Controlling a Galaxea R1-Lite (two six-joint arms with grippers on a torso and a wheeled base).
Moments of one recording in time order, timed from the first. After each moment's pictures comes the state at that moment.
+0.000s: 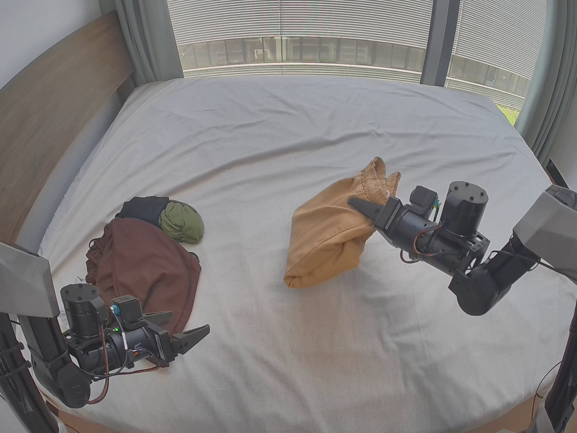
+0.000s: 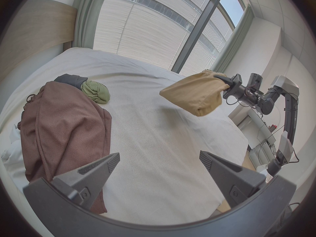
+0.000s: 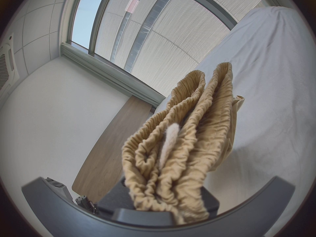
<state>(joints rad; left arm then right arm) -0.20 2.04 -0.06 -1.55 -0.39 -0.14 0.42 2.12 -0.87 -1.26 0.32 0.79</state>
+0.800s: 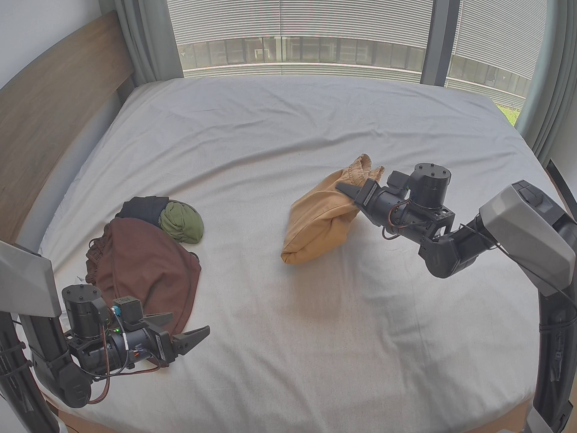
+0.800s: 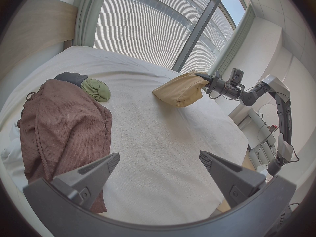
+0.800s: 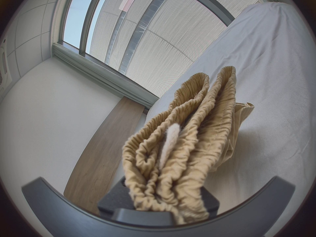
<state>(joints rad) -0.20 2.05 -0.06 -1.55 -0.39 -0.14 0.36 2.35 -1.34 -0.99 0.35 0.80</state>
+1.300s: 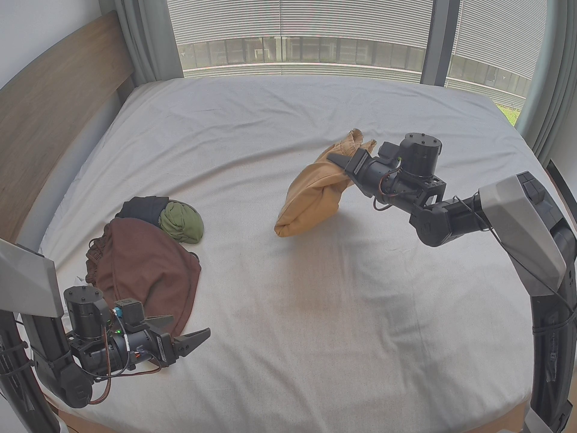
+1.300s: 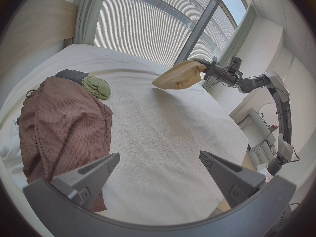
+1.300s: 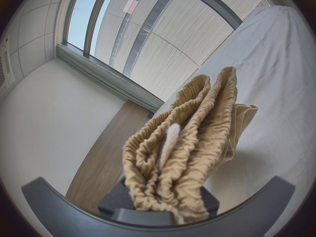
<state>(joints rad) -0.19 2.07 -0.06 -1.55 -0.39 -0.14 0.37 2.40 -1.65 -0.77 0.34 0.79</state>
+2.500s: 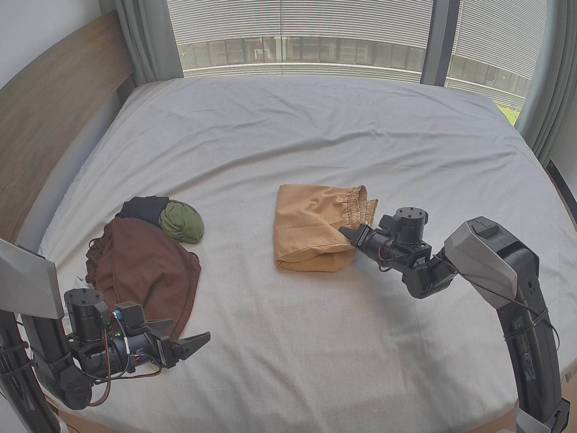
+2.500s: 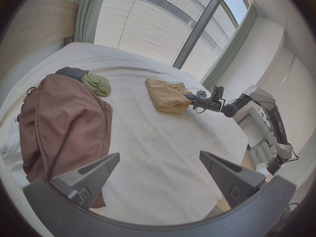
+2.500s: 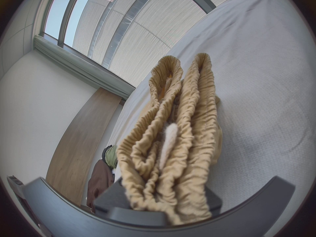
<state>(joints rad) -0.20 2.07 -0.04 -1.55 -0.39 -0.14 0.30 2.68 -1.54 -0.93 0.33 0.74</state>
